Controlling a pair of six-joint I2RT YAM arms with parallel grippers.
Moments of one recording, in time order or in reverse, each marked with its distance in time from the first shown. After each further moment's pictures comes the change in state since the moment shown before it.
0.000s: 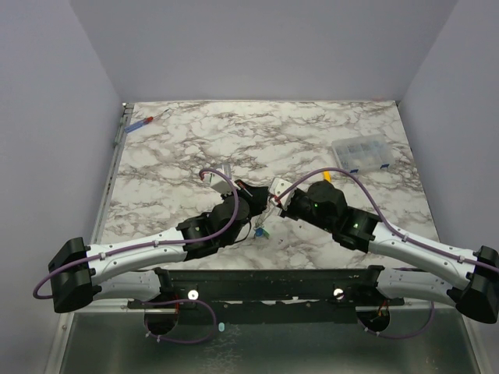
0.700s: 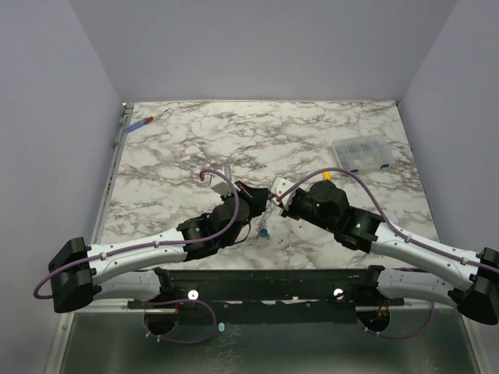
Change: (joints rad) left arm 0.000 0.000 -0.015 0.000 0.000 0.000; right arm 0.002 -0.014 0.015 -0.024 0.000 0.000
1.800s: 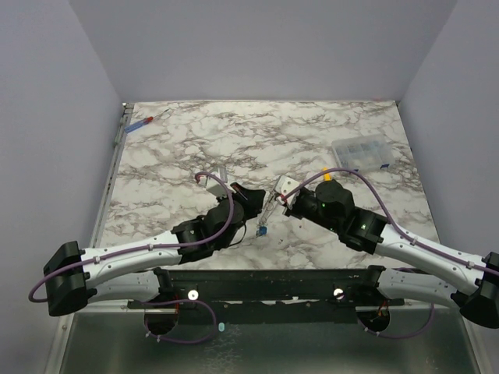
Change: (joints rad) left arm 0.000 -0.054 -0.039 -0.001 0.000 0.021; right arm 0.000 -0.040 0.000 -0.008 -0.003 0.000
